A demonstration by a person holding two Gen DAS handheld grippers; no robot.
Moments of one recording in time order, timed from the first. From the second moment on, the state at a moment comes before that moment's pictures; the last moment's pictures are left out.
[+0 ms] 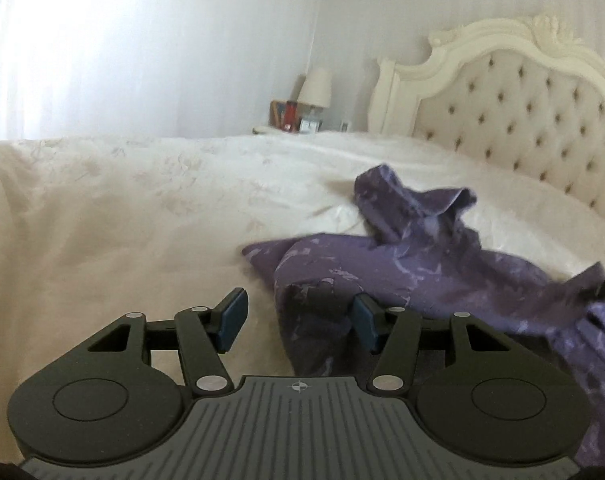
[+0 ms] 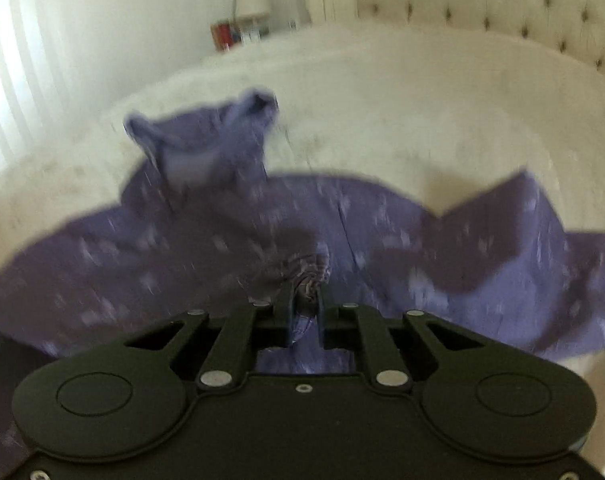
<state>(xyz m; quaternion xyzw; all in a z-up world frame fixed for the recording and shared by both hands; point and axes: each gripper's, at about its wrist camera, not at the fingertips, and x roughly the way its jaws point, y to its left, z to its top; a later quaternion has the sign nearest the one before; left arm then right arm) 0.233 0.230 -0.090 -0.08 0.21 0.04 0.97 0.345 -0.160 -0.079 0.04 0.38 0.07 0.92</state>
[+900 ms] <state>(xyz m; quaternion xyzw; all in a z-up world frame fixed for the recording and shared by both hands) 0.277 0.240 -0.117 -0.15 0.33 0.01 0.93 0.339 -0.164 -0.110 0.01 0.40 0.06 0.92</state>
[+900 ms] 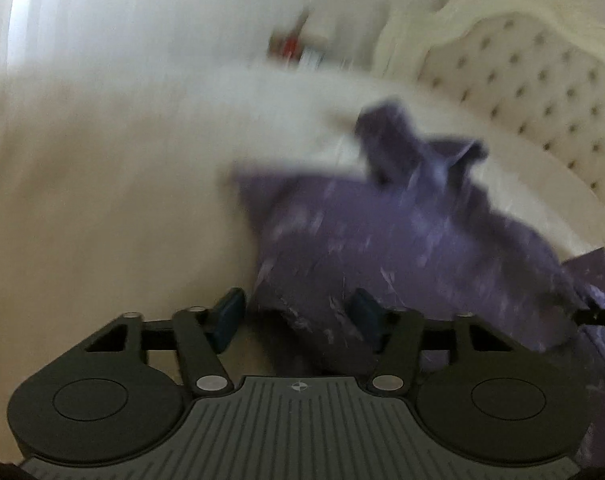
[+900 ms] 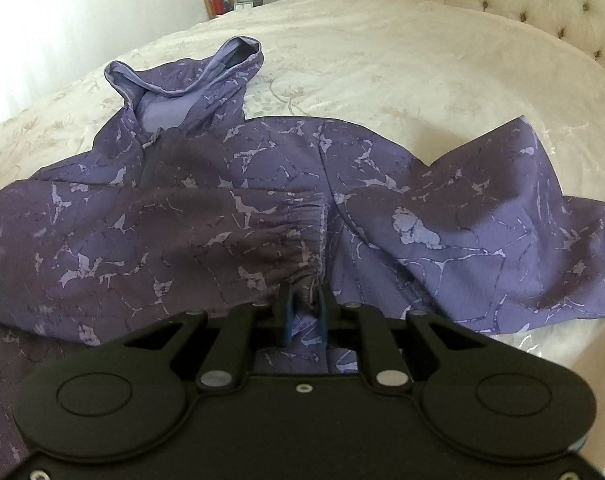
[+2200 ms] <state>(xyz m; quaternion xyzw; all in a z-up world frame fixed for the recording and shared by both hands) 0.249 0.227 -0.122 -0.13 0.28 0.05 0.95 0.386 0.106 -0.049 -0.11 0.31 0.42 0.85</state>
